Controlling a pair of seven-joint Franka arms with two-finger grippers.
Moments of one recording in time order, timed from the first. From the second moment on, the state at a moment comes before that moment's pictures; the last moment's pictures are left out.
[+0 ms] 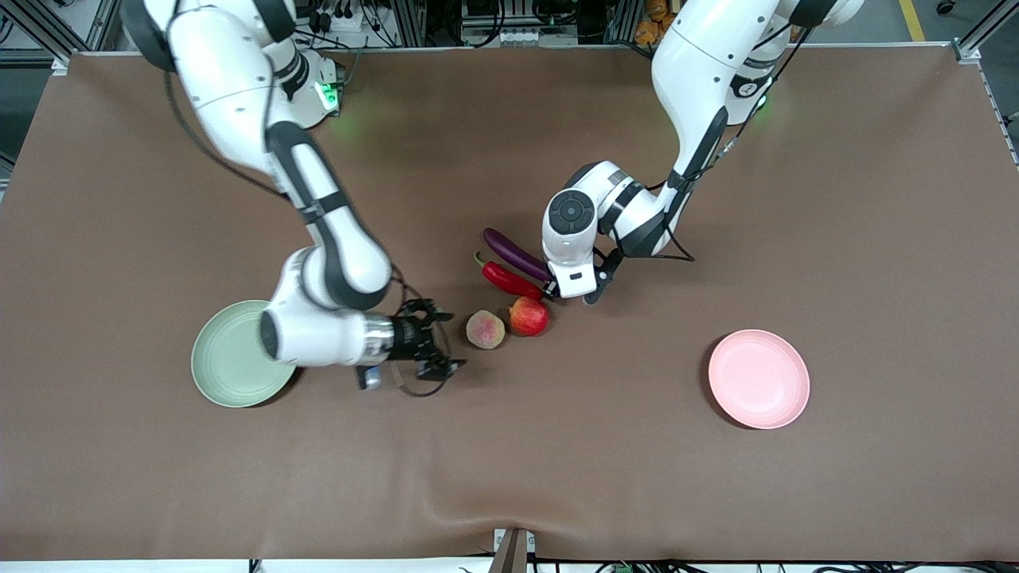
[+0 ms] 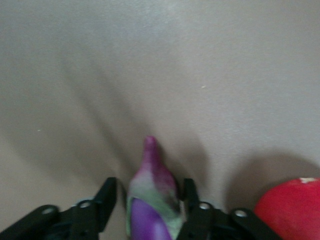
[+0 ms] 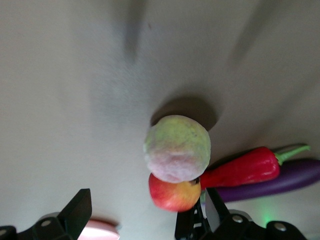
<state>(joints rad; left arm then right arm) -0.64 0.66 -0.11 -1.82 0.08 2.43 -1.79 0.47 0.78 -0.04 -1.45 0.92 2.17 1.14</state>
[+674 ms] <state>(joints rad) -0.40 0.48 -0.11 -1.86 0.08 2.38 -1.41 0.54 0.85 -0.05 -1.48 0.92 2.28 1.13</state>
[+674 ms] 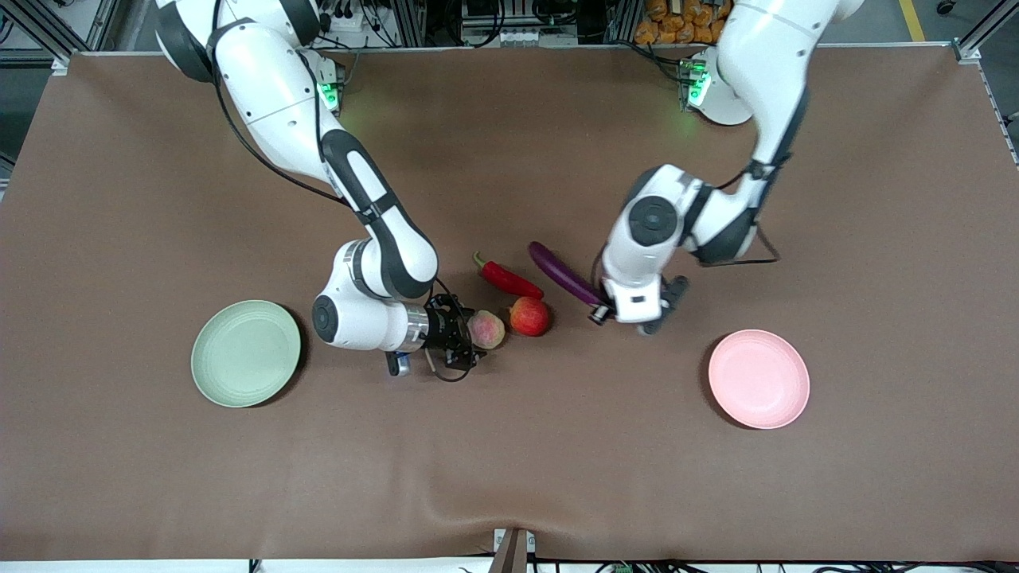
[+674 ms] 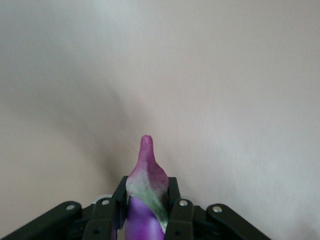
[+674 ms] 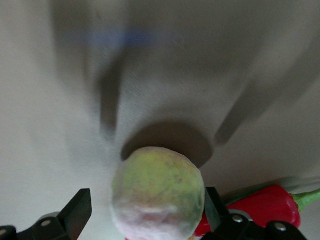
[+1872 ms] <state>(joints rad) 0.12 0.73 -0.11 -1.59 -0.04 2.39 -0.46 0.43 0.62 -0.29 -1.45 0.69 1.79 0.82</state>
